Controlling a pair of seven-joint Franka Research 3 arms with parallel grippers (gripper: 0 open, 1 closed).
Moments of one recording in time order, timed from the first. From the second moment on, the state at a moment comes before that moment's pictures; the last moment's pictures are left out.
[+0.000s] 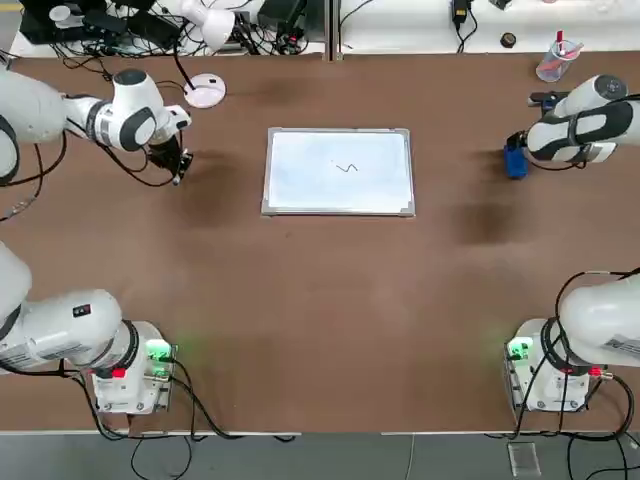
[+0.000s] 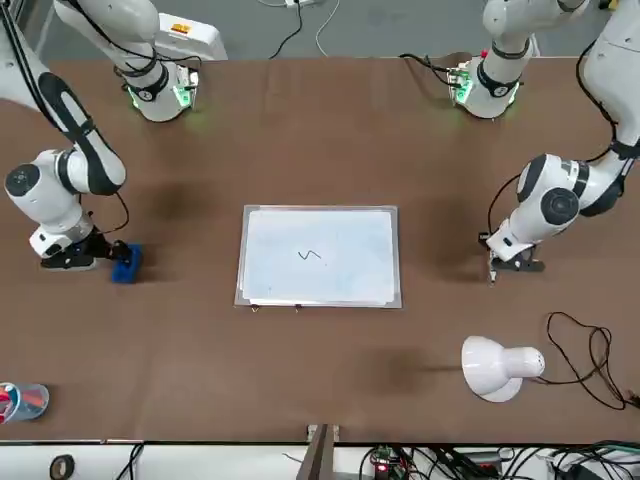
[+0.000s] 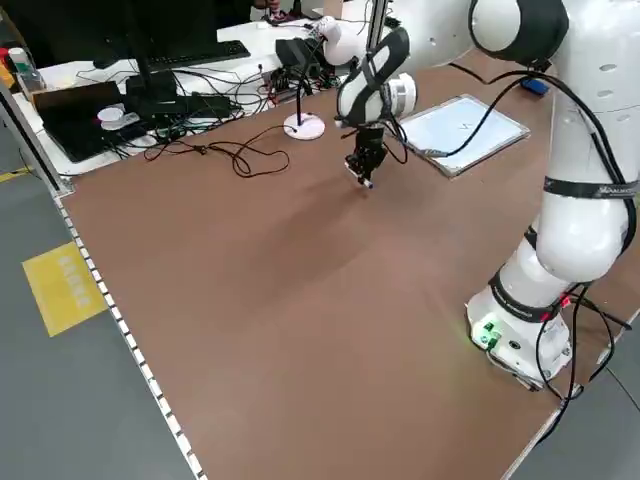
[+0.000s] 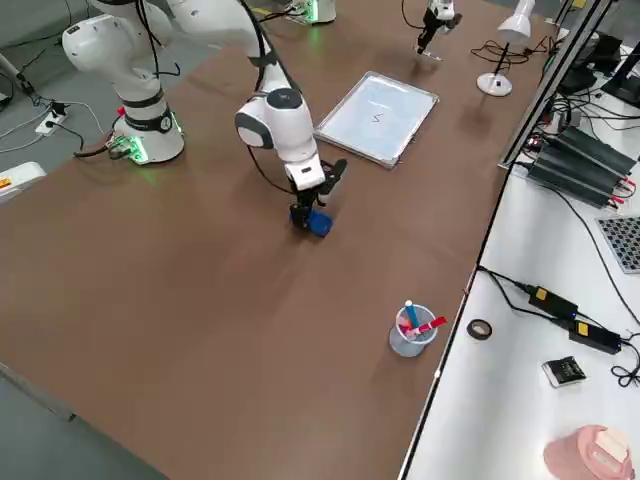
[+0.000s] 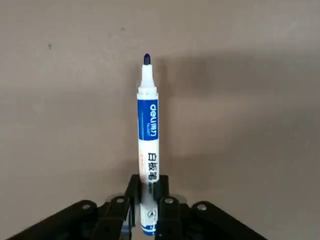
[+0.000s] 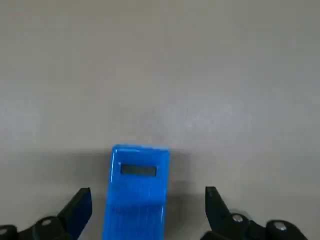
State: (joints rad) left arm 0.28 0.42 -0.40 -2.23 0.31 2.48 -0.23; right arm -0.28 0.34 0.18 -2.36 -0.05 2.93 -0.11
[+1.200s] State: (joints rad) left arm 0.27 0.40 -0.39 -2.05 0.31 2.26 -0.22; right arm -0.27 0.35 0.18 -2.39 -0.05 2.98 -0.11
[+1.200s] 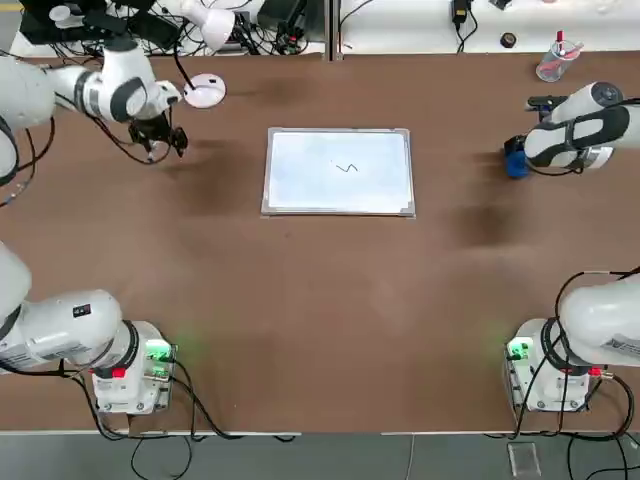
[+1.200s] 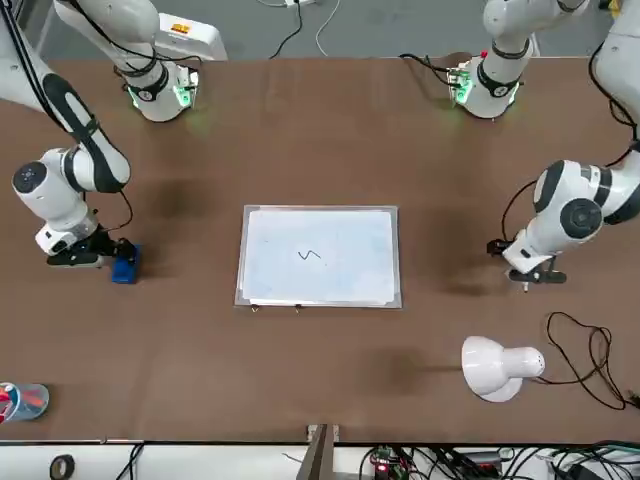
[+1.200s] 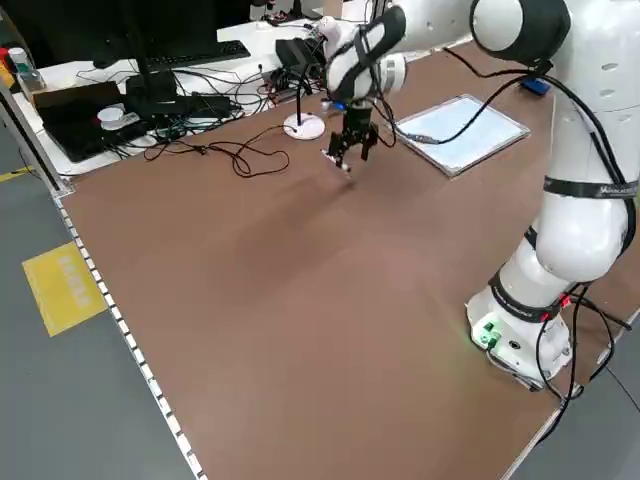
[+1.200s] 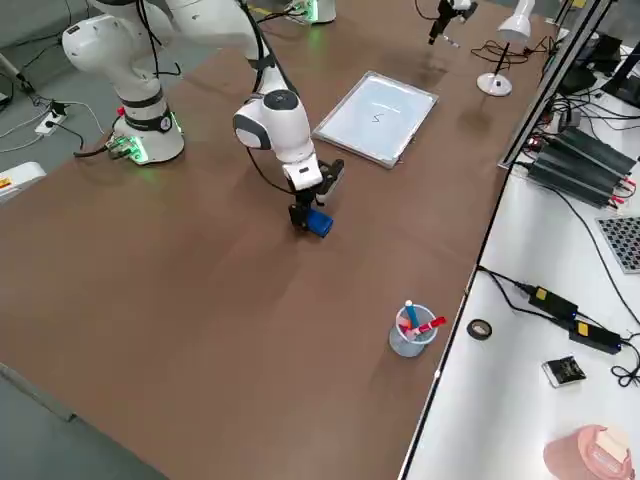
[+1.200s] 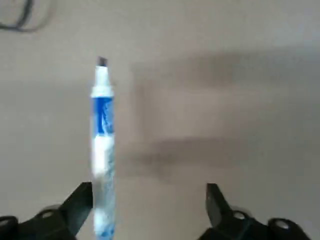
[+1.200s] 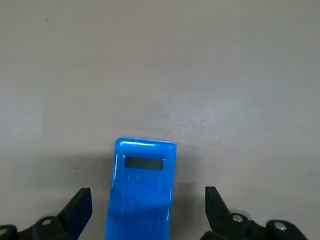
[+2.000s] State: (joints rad) left arm 0.25 0.40 -0.39 -2.04 0.31 2.25 -0.22; right arm -0.27 0.38 0.18 -2.39 -0.05 3.01 -0.11
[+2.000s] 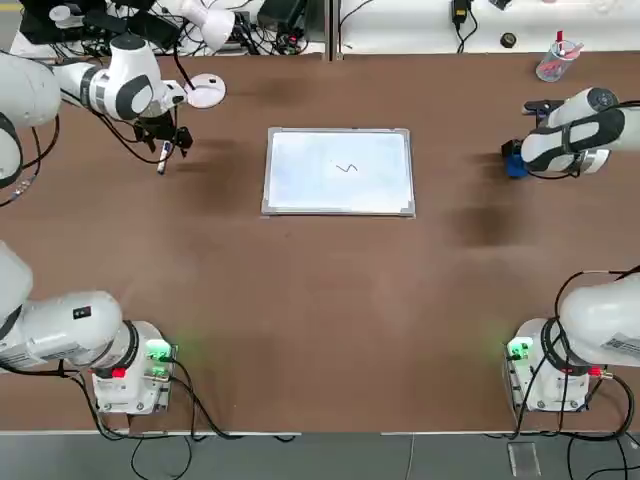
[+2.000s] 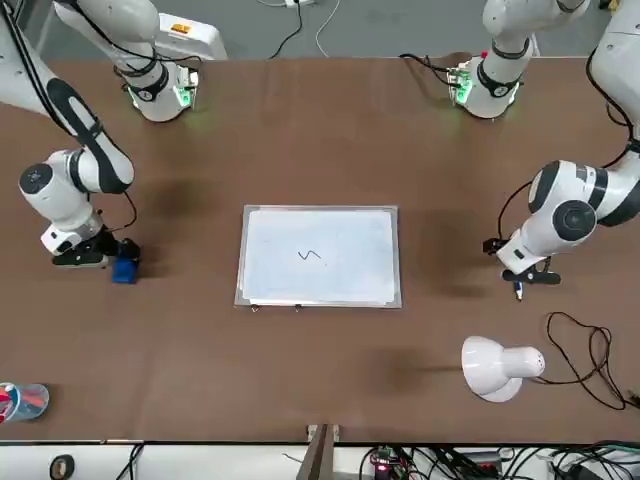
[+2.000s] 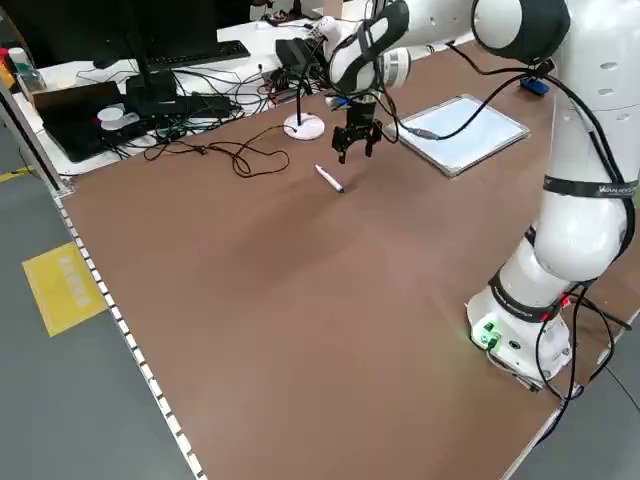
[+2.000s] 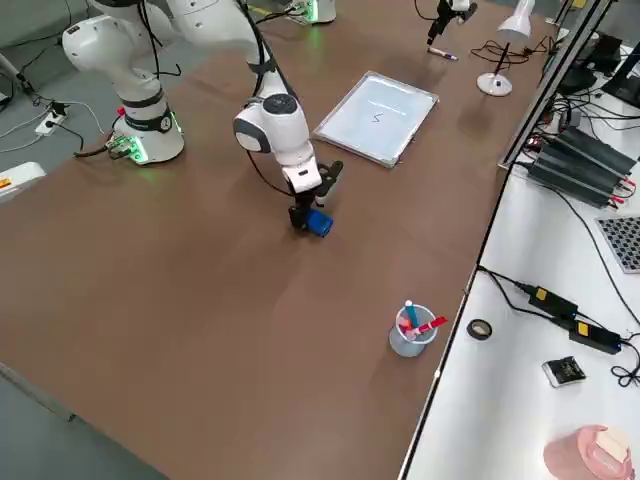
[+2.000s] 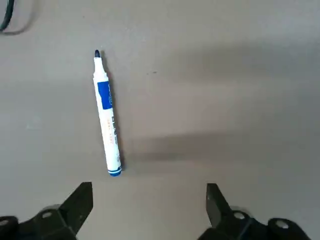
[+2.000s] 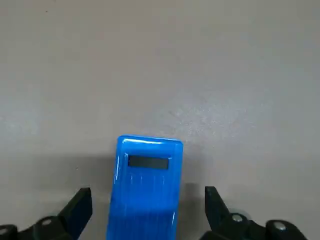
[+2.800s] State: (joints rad) left arm 0.23 0.17 -0.39 -1.97 0.23 2.17 -0.22; right arm -0.27 0.38 0.18 -2.39 -0.05 3.02 -0.11
